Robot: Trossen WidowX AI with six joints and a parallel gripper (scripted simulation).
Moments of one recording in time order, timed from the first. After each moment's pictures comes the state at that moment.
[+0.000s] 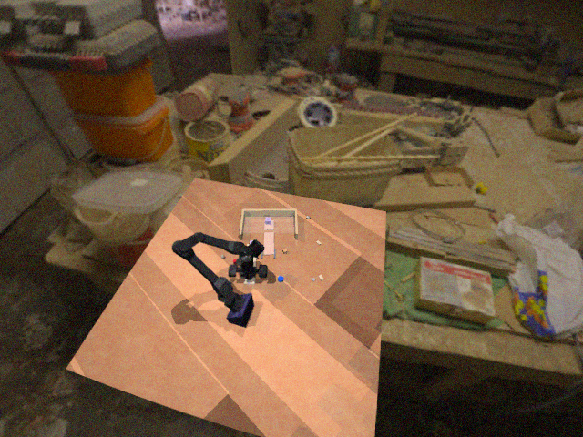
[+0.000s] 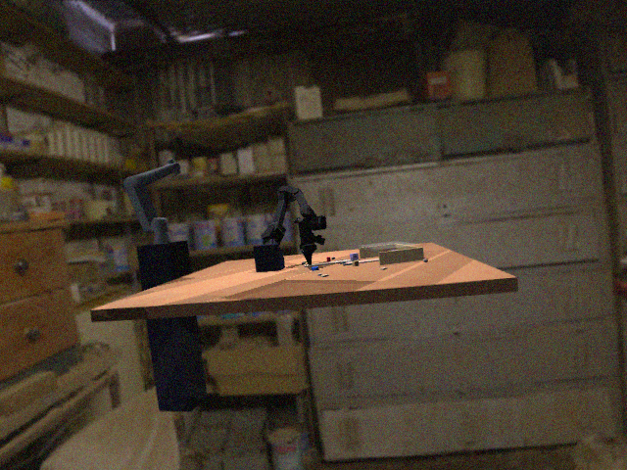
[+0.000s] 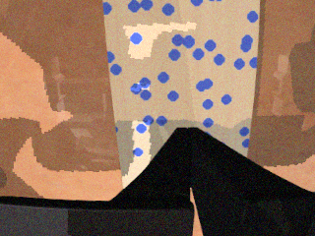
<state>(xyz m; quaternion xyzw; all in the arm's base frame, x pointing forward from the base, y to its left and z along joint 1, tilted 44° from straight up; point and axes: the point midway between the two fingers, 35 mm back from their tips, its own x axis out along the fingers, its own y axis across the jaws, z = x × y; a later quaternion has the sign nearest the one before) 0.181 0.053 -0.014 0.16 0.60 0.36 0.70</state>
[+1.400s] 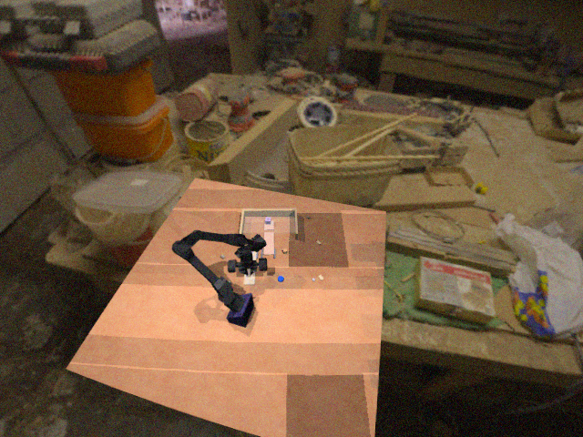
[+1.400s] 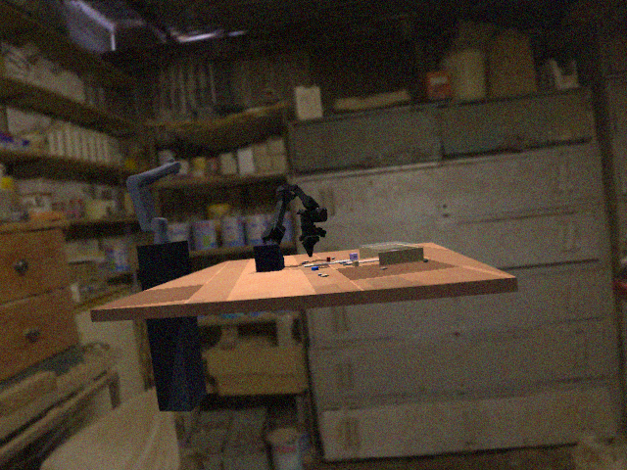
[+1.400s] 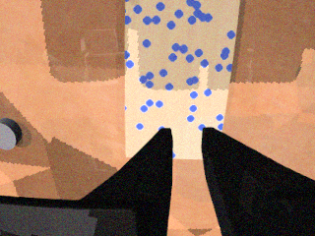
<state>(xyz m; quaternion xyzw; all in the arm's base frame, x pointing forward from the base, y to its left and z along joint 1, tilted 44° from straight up) 0.190 0.028 0.015 0.13 0.60 0.39 0.69</state>
